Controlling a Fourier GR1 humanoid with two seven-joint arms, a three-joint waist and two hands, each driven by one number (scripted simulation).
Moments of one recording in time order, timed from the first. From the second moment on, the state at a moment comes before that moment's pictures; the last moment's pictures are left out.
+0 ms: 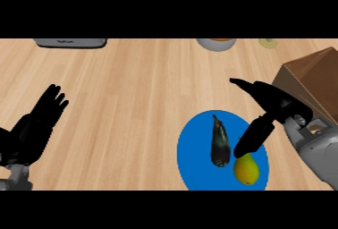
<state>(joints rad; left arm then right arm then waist) -0.04 0.49 -0.10 -1.59 0.49 0.15 0.13 -0.59 -0.61 0.48 -1.66 -0.13 0.25 1.05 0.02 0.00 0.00</state>
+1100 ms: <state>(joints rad) -0.02 0.43 -0.03 -1.60 0.42 0.12 0.16 -0.59 -0.49 0.50 -1.53 -0.07 0.32 1.03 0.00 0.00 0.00</state>
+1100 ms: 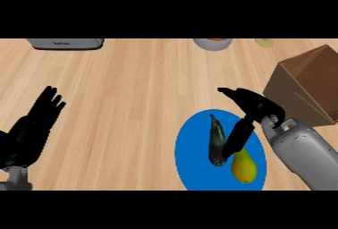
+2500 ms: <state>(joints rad) -0.02 0.37 0.04 -1.62 0.36 0.05 0.21 -0.57 -0.36 0.52 -1.39 0.09 0.39 1.02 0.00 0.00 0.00</state>
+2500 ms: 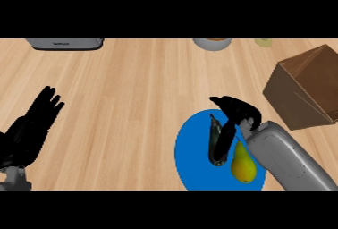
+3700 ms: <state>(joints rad) -0.01 0.31 0.10 -1.67 0.31 0.01 0.27 -0.49 -0.26 0.46 -1.29 0.32 0.46 0.90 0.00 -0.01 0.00</state>
